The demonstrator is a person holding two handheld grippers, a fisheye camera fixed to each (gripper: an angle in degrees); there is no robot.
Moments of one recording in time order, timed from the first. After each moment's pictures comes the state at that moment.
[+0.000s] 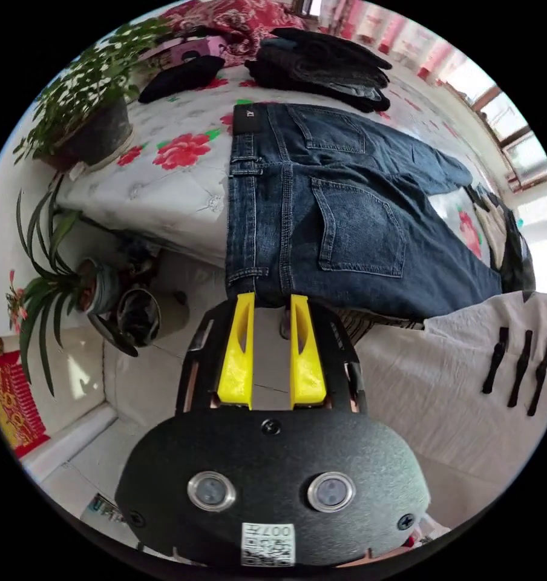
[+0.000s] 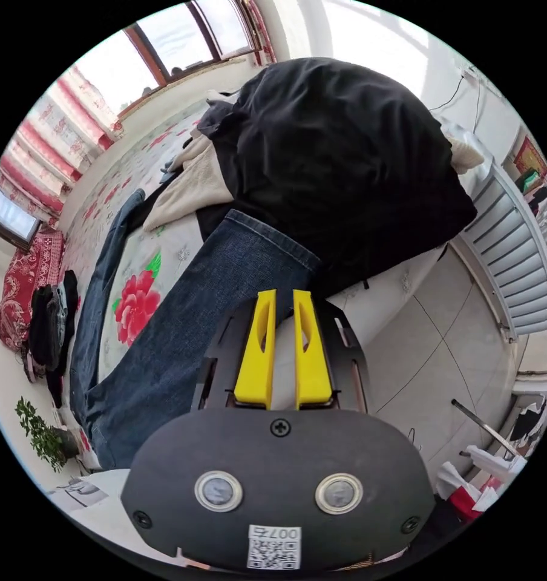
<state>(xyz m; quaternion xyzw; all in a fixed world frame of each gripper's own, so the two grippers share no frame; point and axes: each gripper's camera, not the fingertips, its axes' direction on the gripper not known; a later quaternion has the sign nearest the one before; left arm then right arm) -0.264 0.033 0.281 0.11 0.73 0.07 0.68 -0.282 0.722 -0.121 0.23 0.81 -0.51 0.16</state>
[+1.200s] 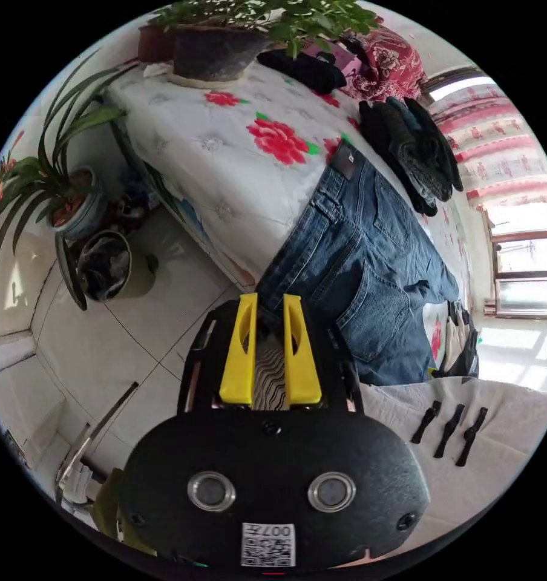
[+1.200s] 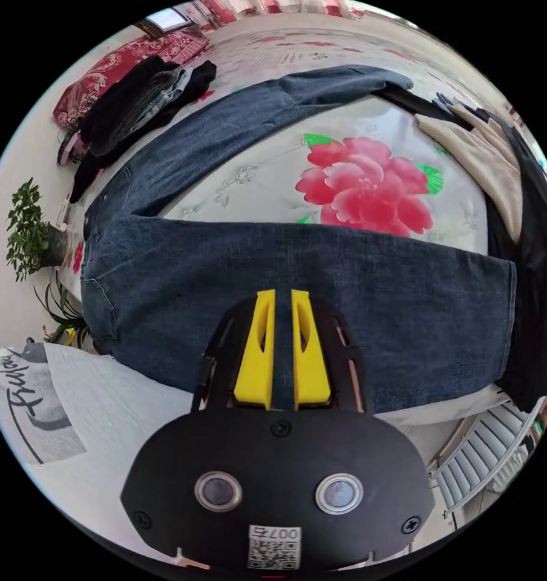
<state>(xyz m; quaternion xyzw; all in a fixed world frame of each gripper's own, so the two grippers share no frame) -0.249 -0.081 0.418 -0.03 0.82 -0.09 0.57 0.210 0.389 -0.290 -0.15 0.92 -0.37 0.04</state>
